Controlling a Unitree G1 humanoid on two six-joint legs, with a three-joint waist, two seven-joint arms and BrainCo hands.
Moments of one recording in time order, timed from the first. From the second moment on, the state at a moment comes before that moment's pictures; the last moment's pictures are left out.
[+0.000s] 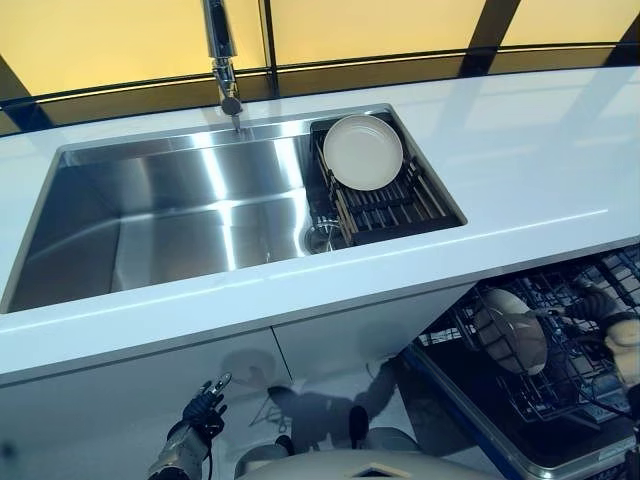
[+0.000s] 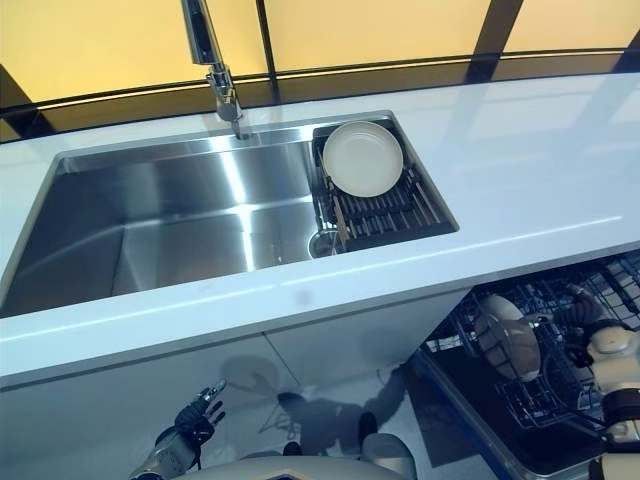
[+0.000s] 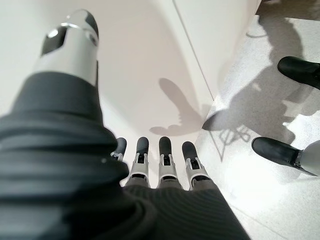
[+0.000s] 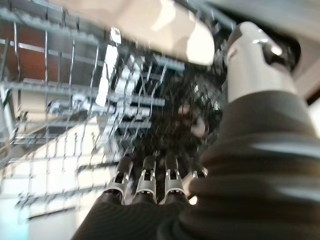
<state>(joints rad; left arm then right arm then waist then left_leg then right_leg) 0.07 0.25 -0.01 1.00 -0.76 -0.03 -0.06 -0.11 -0.92 -0.07 0.70 -0.07 0.11 0.16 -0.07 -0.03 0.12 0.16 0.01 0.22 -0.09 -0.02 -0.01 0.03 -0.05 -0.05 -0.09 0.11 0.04</state>
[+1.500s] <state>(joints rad) 0.07 0.21 -0.02 1.03 -0.78 -0.04 -0.05 -0.54 -1.12 0.09 0.26 0.00 0.10 -0.07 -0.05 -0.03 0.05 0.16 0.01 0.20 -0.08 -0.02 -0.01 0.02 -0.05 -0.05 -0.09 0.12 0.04</state>
